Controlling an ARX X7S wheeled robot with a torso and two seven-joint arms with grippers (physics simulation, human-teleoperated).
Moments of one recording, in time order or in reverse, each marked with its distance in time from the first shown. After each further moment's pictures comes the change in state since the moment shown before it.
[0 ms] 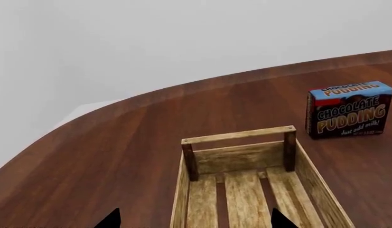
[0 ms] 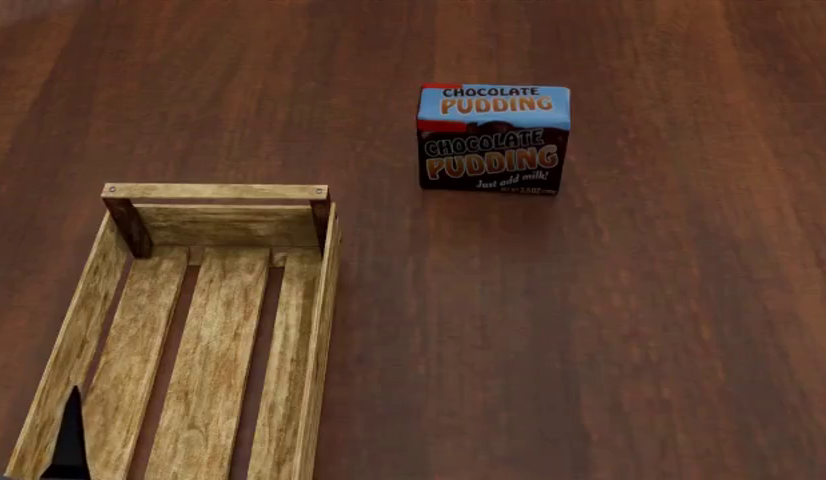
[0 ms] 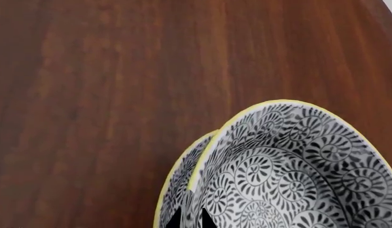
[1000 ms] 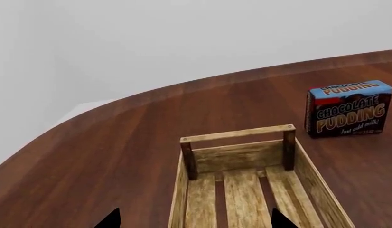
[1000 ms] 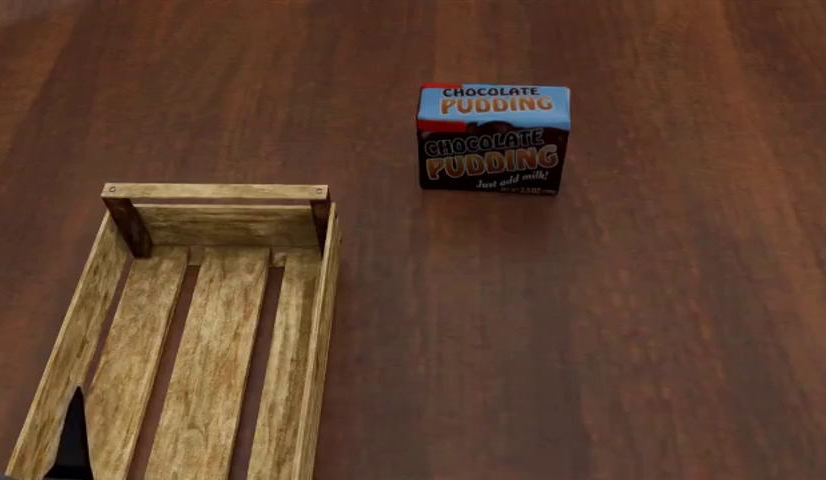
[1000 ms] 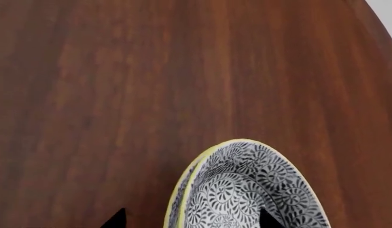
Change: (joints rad) left arm 0.000 -0.008 0.009 -0.019 -0.011 0.023 -0.012; right arm 0.111 0.002 -0.018 -0.054 0.149 0.120 0.131
